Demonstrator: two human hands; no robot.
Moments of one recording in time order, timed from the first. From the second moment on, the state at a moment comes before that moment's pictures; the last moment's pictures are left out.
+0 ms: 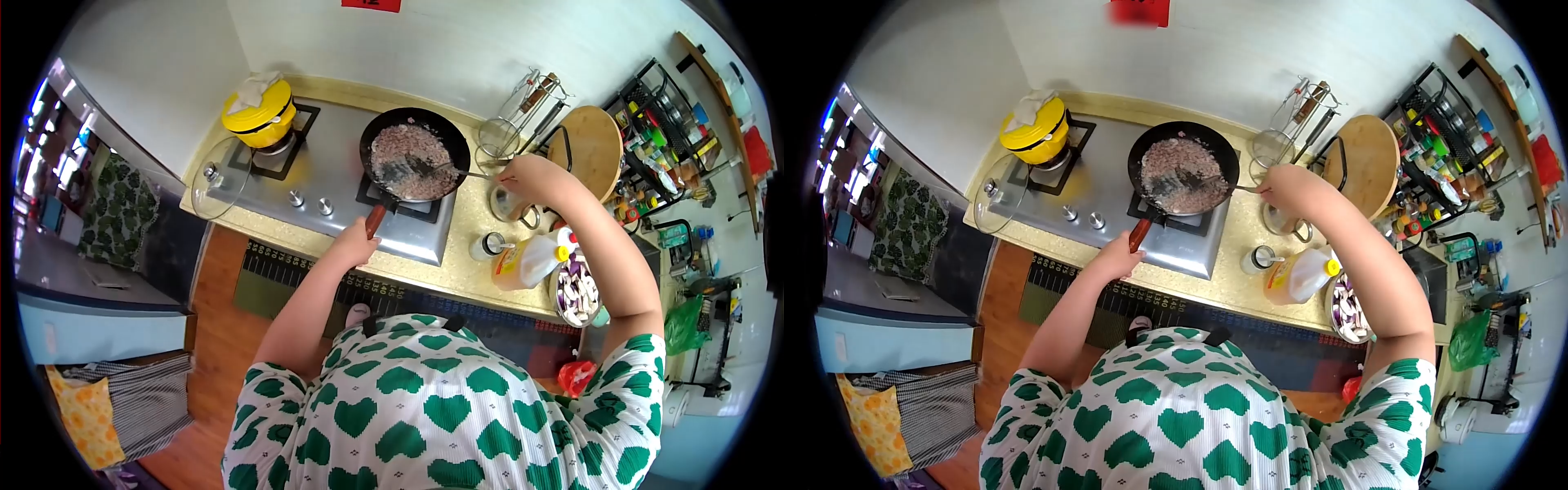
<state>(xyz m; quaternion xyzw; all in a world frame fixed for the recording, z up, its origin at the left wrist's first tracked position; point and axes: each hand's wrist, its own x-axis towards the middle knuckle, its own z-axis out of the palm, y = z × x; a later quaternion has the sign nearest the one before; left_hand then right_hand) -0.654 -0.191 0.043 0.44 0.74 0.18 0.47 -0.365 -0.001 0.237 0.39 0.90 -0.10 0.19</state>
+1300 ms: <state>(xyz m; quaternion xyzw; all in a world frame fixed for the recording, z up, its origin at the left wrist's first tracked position) -0.656 -0.191 0.040 0.46 0.73 0.18 0.47 -0.407 -0.009 0.192 0.44 0.88 -0.12 0.12</state>
